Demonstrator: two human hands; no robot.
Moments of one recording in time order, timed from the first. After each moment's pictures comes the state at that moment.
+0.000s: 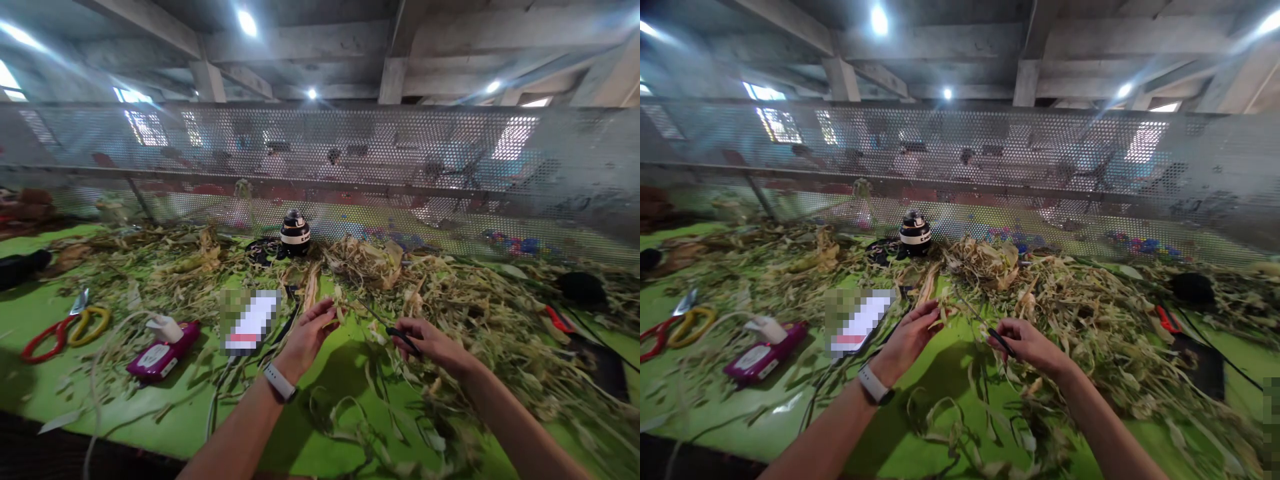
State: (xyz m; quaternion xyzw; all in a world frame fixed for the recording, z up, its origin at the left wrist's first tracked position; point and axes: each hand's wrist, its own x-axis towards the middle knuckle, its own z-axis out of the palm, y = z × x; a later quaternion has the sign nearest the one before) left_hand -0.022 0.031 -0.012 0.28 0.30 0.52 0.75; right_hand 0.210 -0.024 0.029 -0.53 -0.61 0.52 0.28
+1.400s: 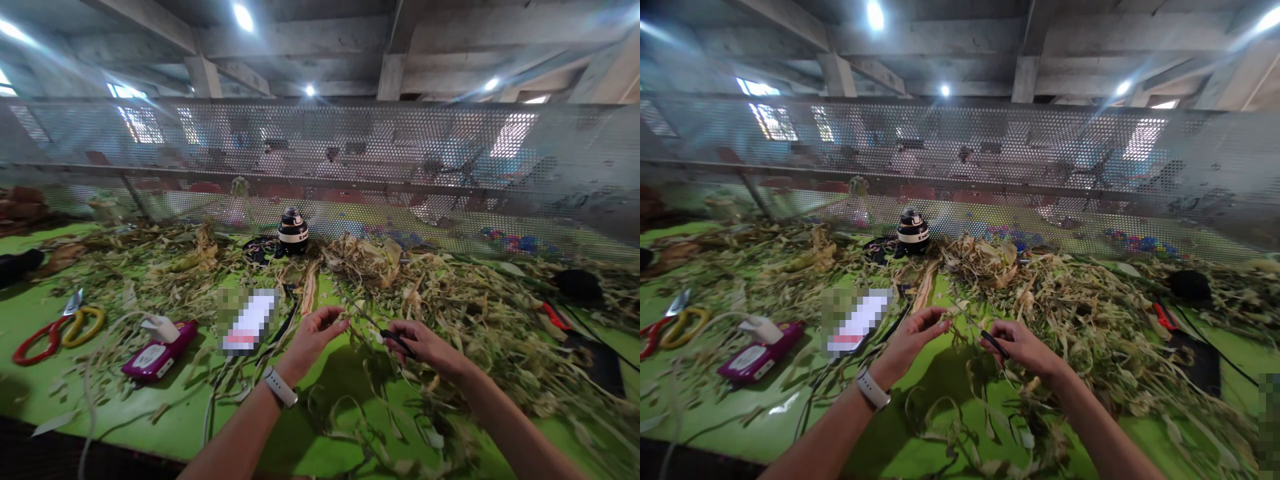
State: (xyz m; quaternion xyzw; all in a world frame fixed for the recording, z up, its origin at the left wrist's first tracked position) left_hand -0.021 0.019 -0.002 0.50 0.34 0.45 0.65; right_hand 0.200 -0.027 0.027 -0.50 -0.62 0.53 0.30
